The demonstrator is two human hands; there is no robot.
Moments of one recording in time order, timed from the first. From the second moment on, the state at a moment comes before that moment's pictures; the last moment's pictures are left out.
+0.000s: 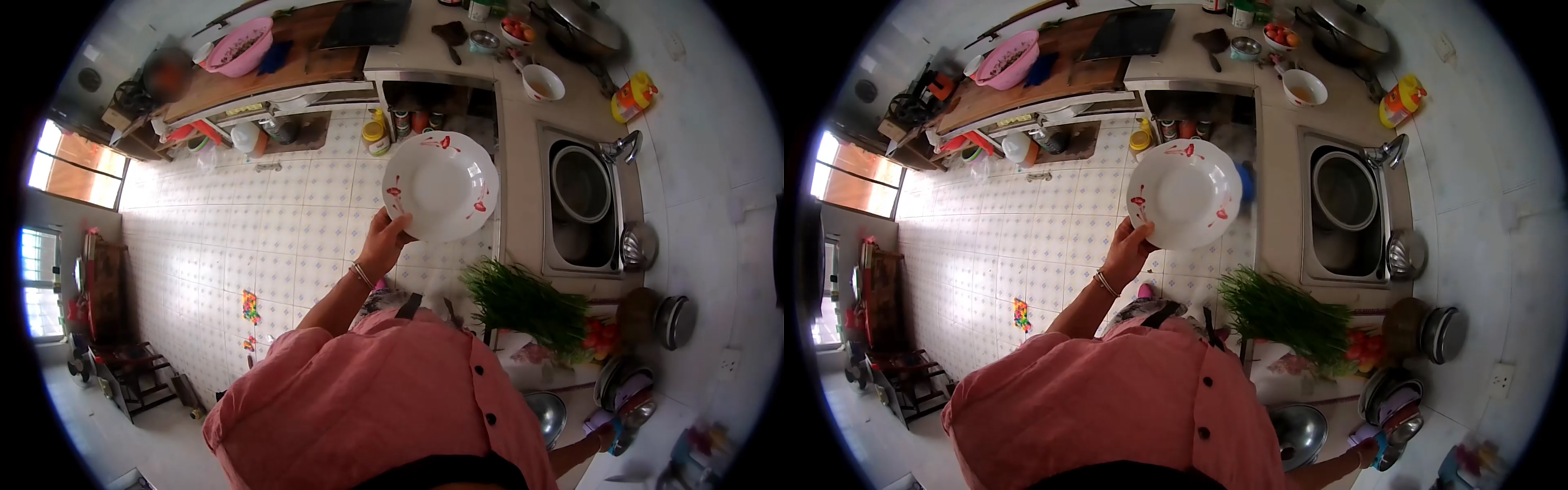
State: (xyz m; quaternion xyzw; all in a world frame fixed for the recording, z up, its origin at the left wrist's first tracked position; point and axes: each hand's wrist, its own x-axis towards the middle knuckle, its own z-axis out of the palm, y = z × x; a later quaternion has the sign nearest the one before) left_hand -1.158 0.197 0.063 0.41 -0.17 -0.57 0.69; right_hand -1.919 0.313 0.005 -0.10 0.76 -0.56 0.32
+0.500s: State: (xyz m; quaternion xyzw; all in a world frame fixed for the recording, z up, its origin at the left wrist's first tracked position) left_hand -0.975 0.220 0.074 0.33 -0.18 -0.56 0.74; right_hand -1.265 0.090 0.108 -0.41 0.37 -0.40 0.73
